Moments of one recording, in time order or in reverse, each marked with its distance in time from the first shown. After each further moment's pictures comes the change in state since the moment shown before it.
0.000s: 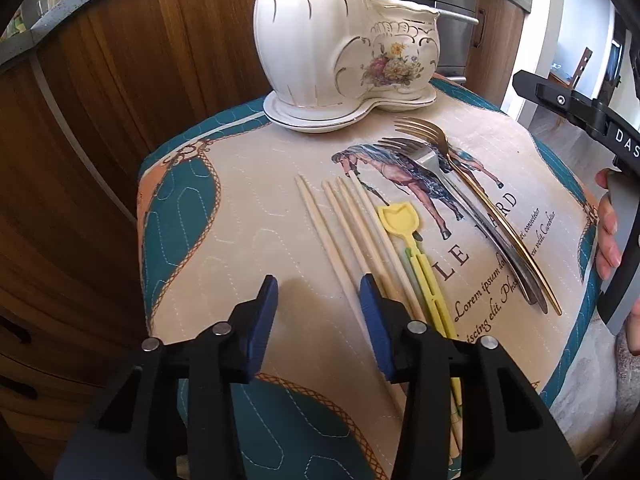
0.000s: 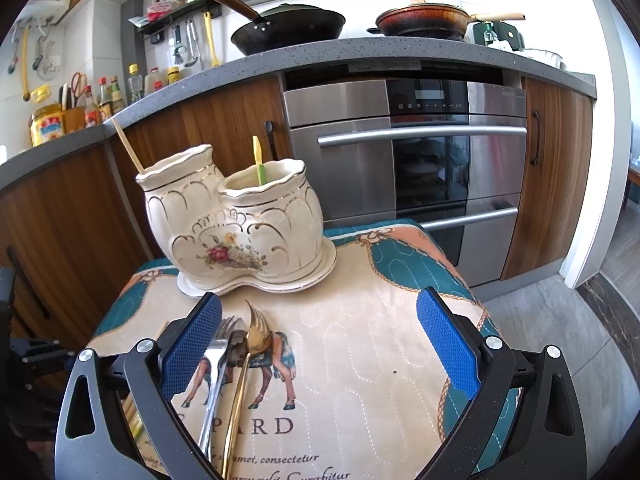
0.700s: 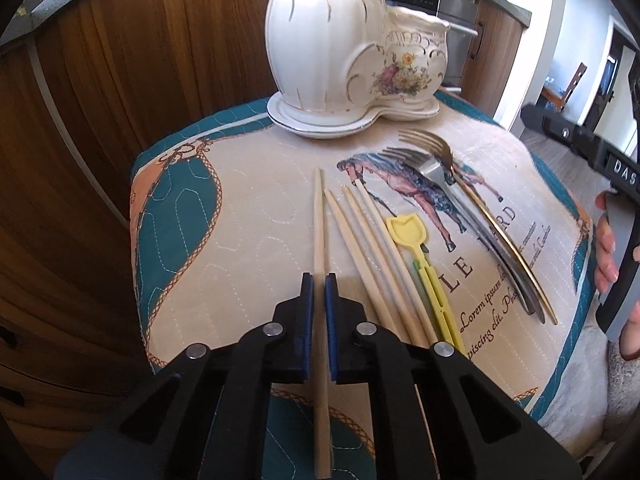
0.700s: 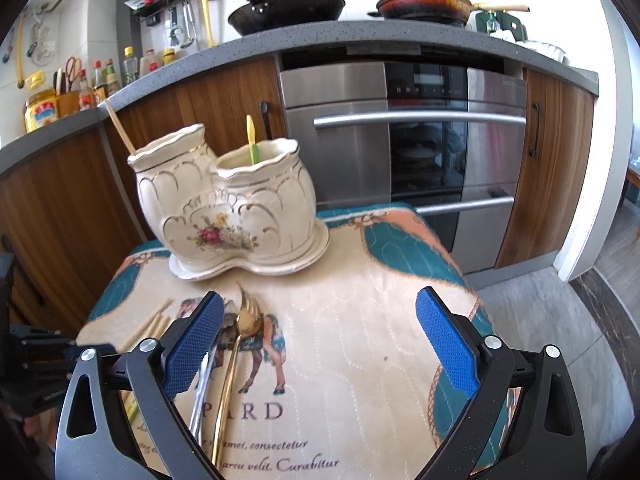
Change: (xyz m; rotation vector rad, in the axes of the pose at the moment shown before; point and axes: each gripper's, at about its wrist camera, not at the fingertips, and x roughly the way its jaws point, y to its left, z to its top) left arm 0.003 0.017 0.002 -0.038 -0.035 -0.062; right arm 0.002 -0.002 0.000 -0.012 0.088 -0.014
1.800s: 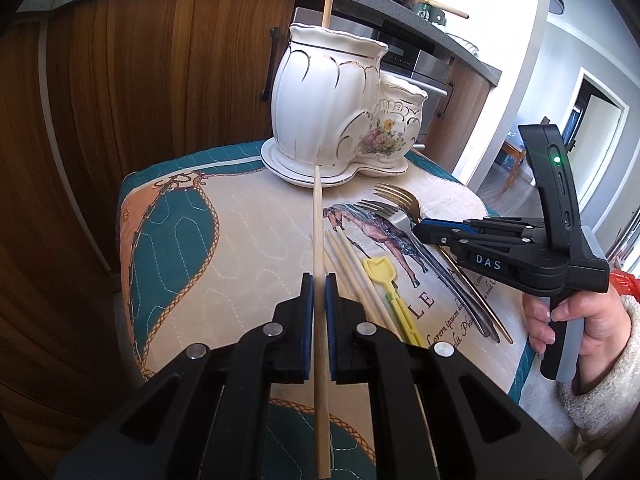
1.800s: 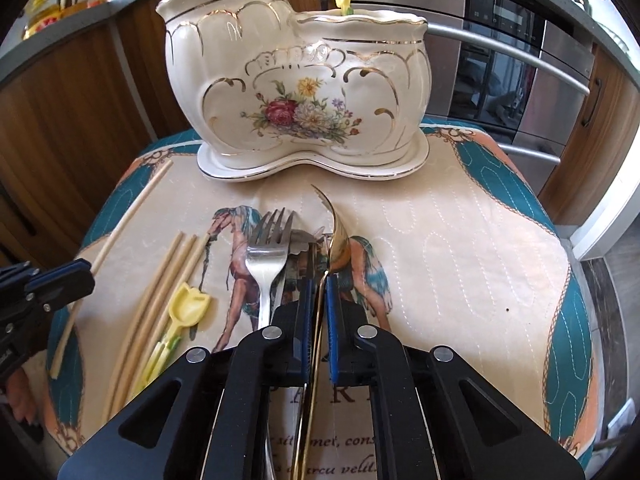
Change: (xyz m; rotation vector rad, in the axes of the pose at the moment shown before) left arm -0.017 0.021 -0.002 -0.068 -0.176 -0.180; right arm 0.061 0.065 -0.025 -0.117 0.320 0.021
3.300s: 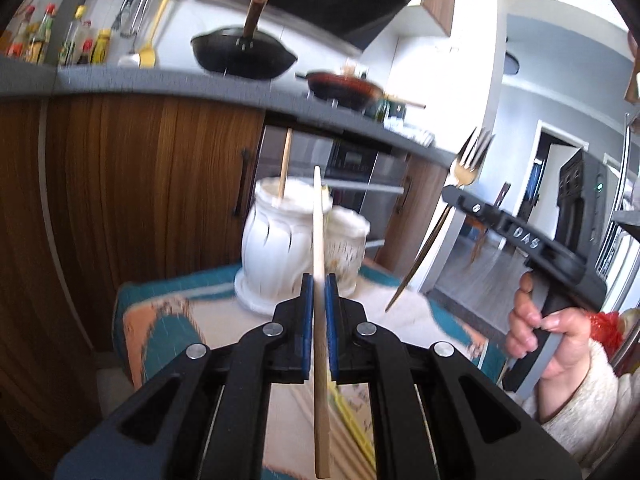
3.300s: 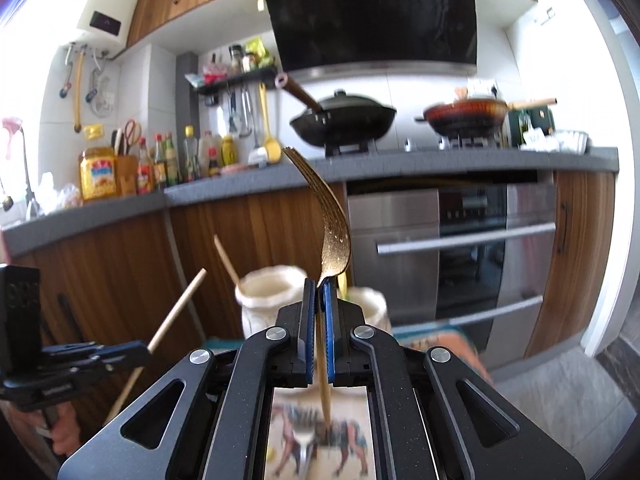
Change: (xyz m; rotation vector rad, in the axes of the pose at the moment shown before) left arm -0.079 -0.012 0.050 0.024 -0.371 -0.123; right arm -0.157 -0.011 0.043 0.022 -0.699 0.079
